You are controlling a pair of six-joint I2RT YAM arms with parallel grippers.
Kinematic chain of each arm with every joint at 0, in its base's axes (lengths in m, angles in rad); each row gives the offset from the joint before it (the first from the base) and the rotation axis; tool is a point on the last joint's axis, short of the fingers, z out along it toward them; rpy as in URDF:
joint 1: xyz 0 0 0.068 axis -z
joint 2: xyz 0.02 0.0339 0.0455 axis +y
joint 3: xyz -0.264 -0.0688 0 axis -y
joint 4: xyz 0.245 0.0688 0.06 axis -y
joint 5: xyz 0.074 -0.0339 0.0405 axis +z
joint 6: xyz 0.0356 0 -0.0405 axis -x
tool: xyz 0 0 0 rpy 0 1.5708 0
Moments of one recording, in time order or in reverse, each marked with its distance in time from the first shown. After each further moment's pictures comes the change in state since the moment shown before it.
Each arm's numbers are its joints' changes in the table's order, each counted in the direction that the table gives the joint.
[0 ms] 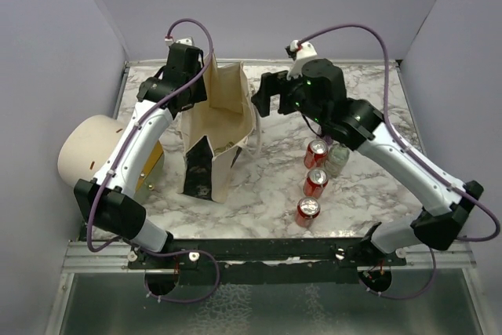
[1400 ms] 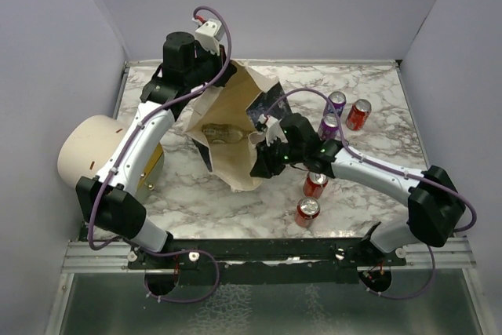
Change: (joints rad) left arm -0.002 0.025 -0.021 0.476 -0.641 -0.256; right arm 0.008 0.084 -0.589 0.309 0.679 0.042
